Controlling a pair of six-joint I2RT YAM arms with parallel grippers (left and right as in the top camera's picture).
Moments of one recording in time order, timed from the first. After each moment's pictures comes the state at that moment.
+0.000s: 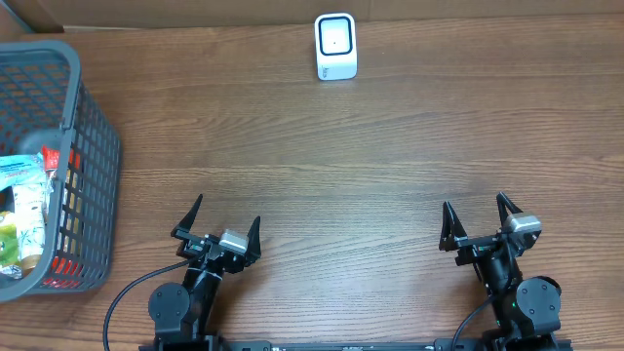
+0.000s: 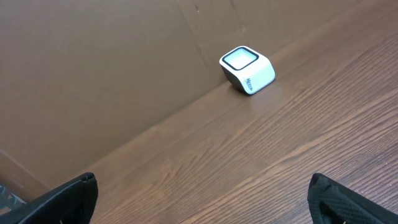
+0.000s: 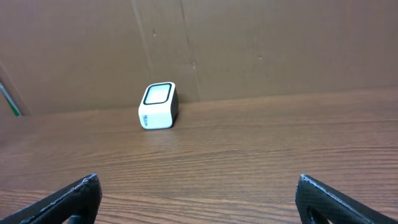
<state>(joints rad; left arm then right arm) 0.07 0.02 0.01 -0.05 0.32 0.48 0.20 0.01 0.02 -0.03 -0.01 0.17</state>
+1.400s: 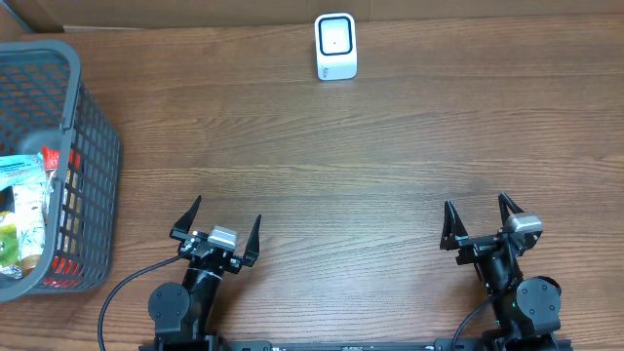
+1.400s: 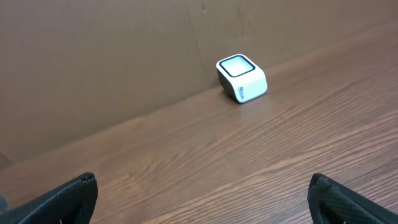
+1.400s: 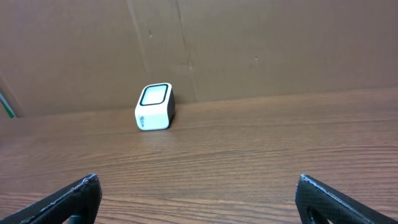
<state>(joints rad) 0.07 0.02 0.01 -0.05 0.32 0.27 0.20 0.01 0.02 -0.03 0.01 0.17</state>
